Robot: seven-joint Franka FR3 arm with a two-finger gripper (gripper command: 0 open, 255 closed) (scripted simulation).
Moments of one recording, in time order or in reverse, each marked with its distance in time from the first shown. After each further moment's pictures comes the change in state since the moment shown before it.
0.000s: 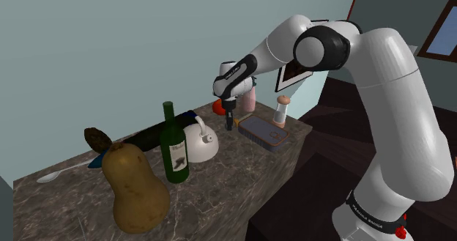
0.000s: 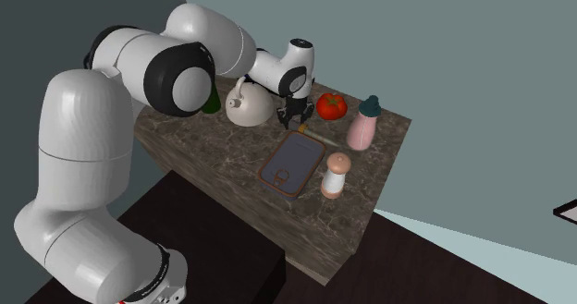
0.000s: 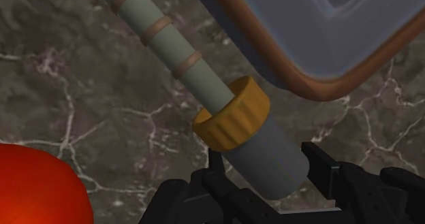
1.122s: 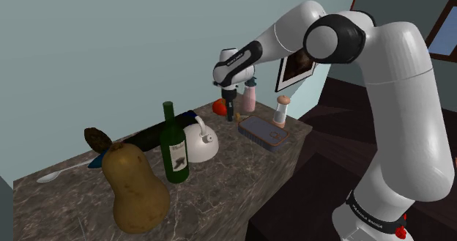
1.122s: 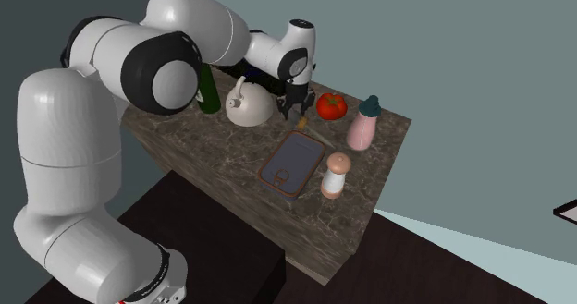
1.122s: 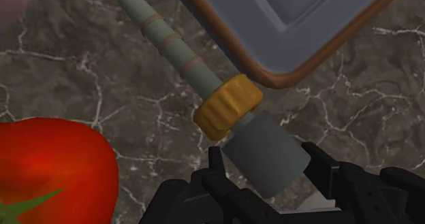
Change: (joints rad) arm 0.009 -0.097 -0.011 0.005 -0.015 -0.101 0.011
